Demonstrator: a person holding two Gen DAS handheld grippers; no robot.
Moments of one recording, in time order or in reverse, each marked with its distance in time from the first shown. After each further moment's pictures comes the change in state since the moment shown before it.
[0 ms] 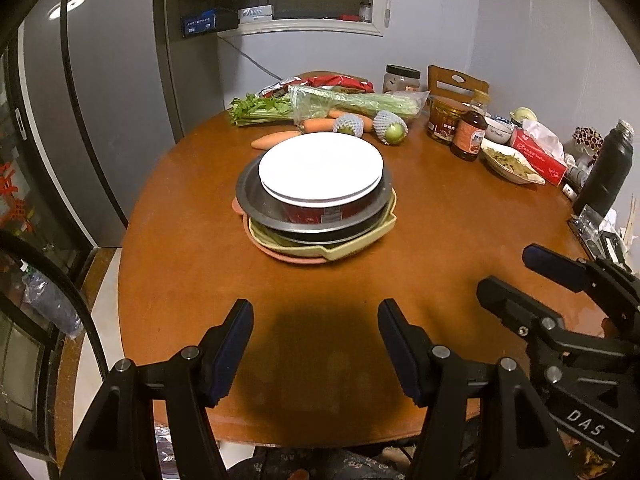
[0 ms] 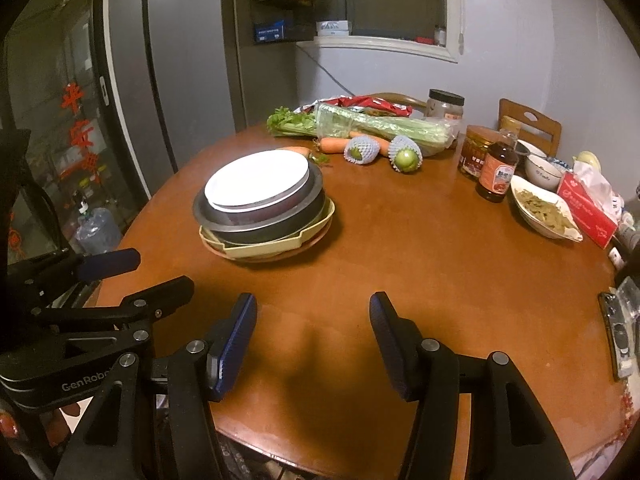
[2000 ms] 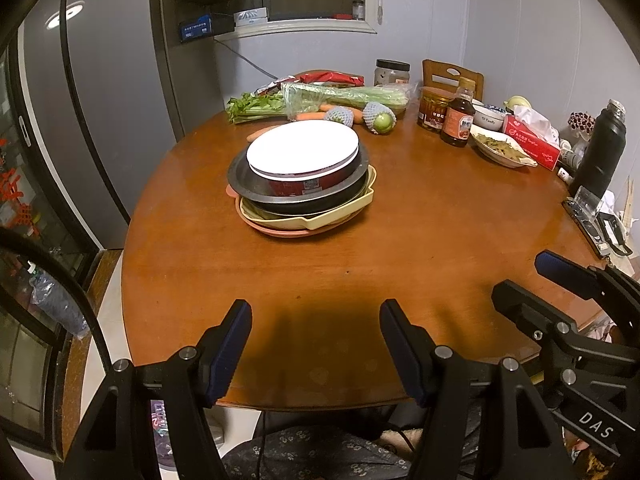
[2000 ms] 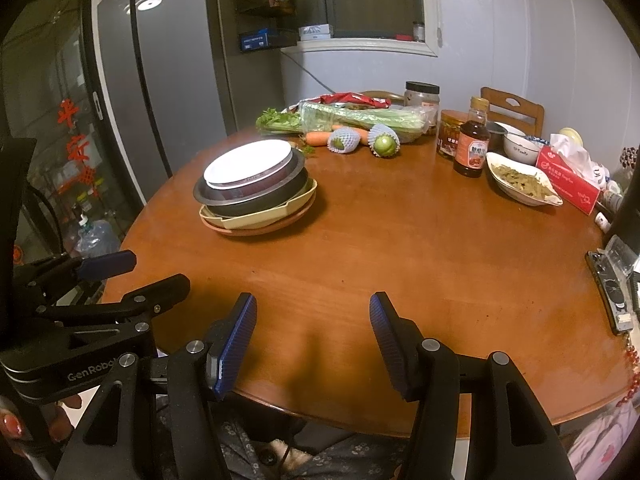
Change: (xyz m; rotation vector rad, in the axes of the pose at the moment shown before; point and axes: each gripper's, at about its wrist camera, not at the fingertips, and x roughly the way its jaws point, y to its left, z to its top) left arm -0.014 -0.017 -0.020 0.031 0.001 0.021; right arm -0.032 -0.011 -0.040 0.066 -0.018 -0.009
